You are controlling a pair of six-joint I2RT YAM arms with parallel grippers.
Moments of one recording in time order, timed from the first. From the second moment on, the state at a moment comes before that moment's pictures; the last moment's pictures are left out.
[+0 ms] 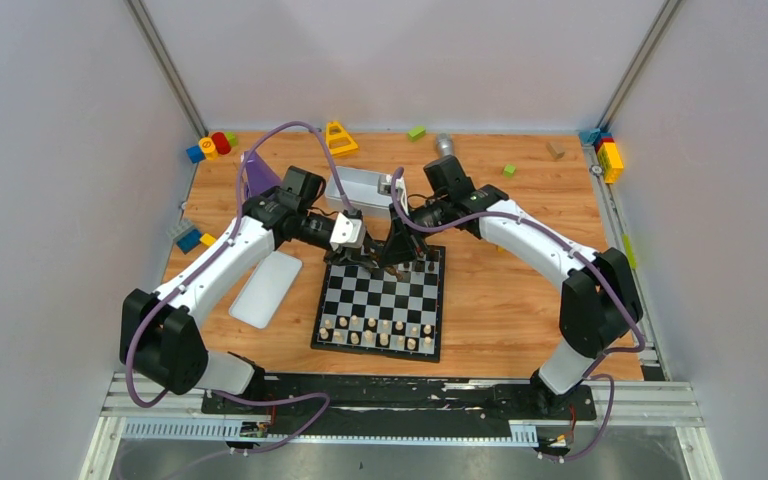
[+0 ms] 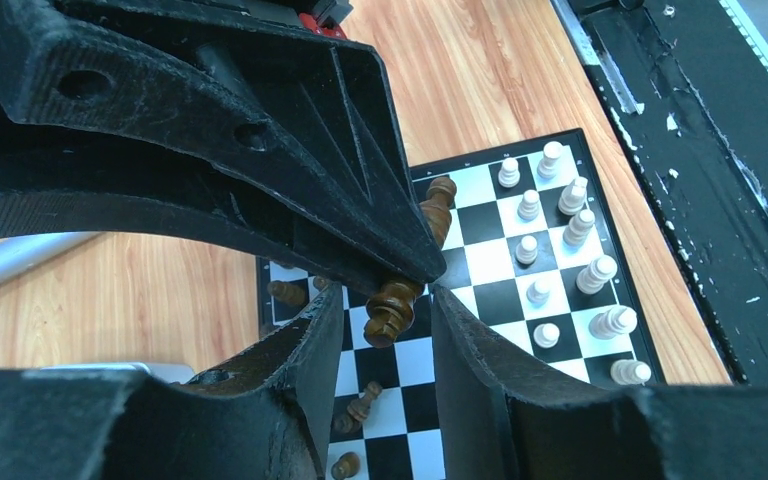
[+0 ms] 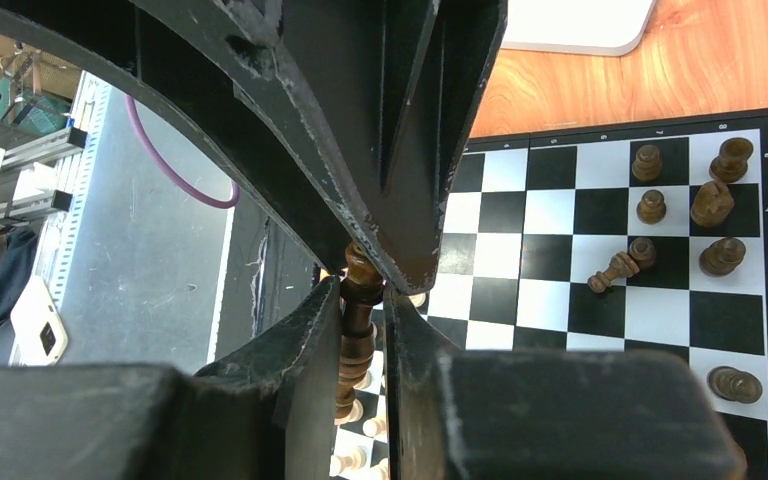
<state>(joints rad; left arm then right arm) -0.45 1.40 1.16 -0.74 1.11 1.17 0.60 1.67 1.34 -0.49 -1.08 -0.25</state>
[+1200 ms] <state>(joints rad) -0.46 1.41 1.21 -0.75 0.99 1.07 0.52 1.64 1.34 -0.54 -1.05 -0.24</state>
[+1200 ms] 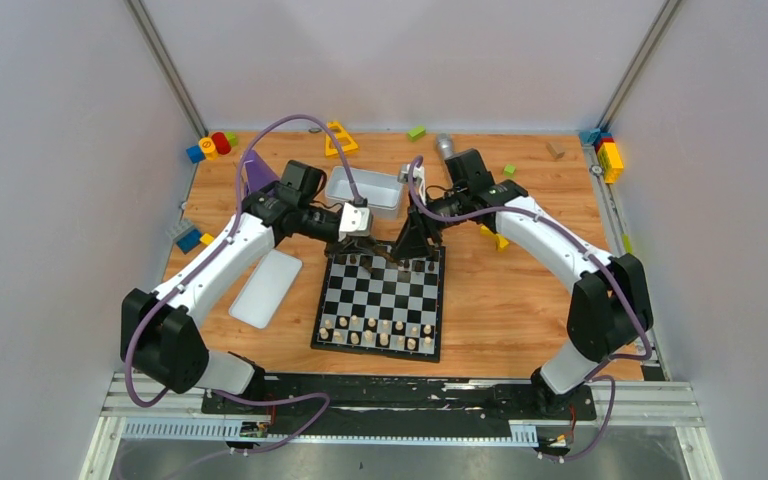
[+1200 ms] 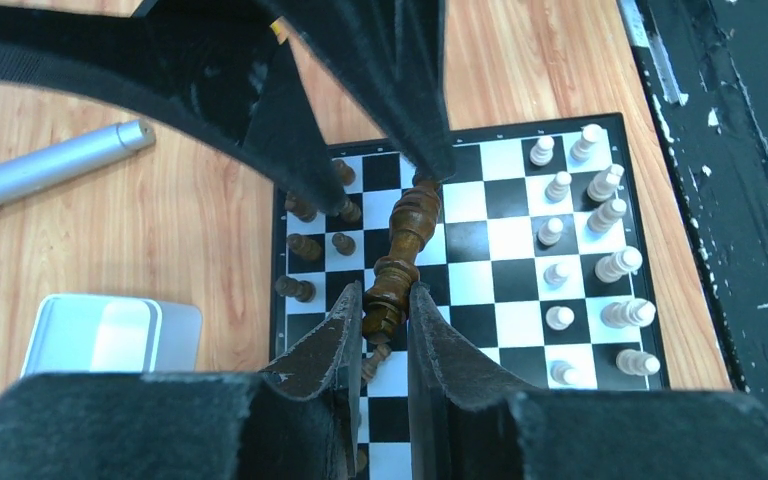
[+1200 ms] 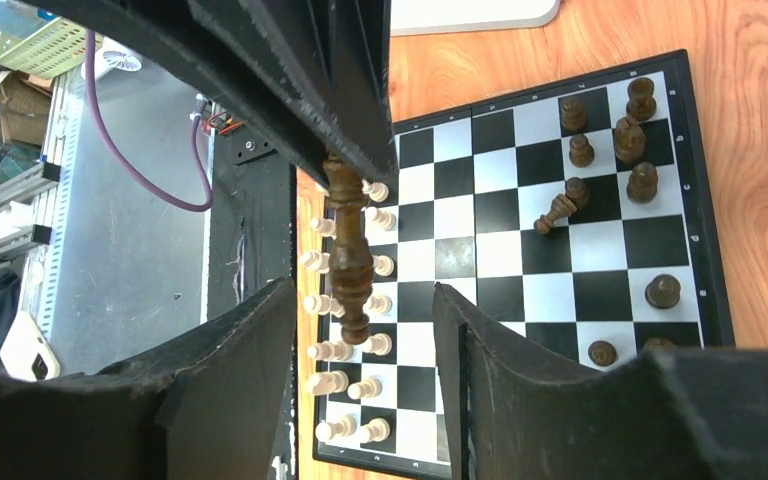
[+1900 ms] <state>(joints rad) -0.46 1.40 1.10 -0.22 0.85 0.30 0.30 1.60 1.23 -0.25 -1.10 0.15</state>
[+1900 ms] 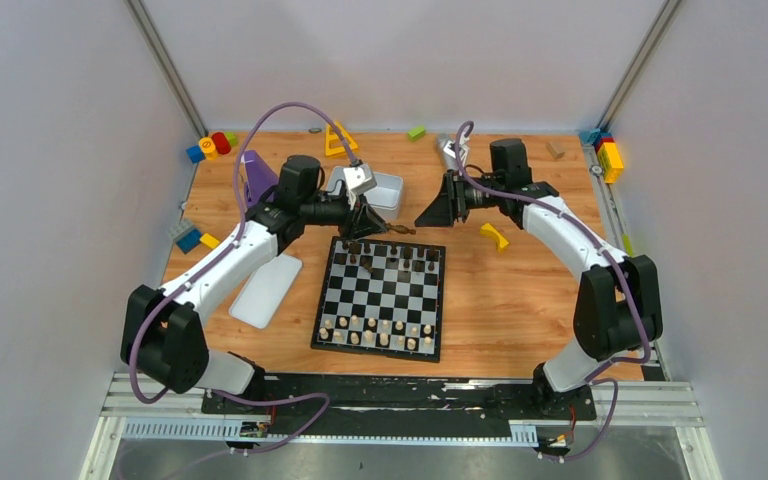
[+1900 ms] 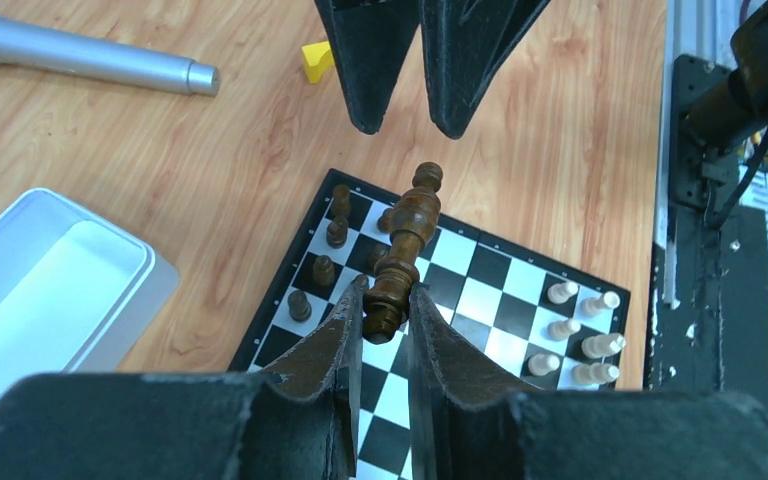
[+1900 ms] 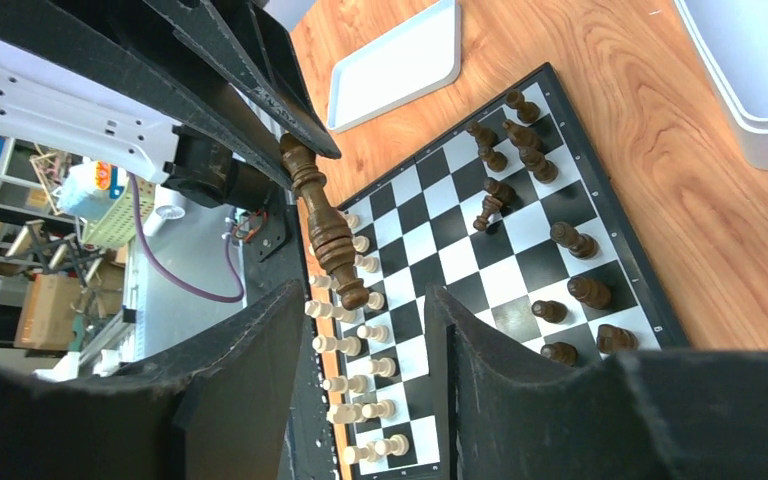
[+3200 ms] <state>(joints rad) -0.41 1.42 1.06 -0.08 0.81 0.15 0.29 1.62 1.18 -0.16 -1.22 0.22</state>
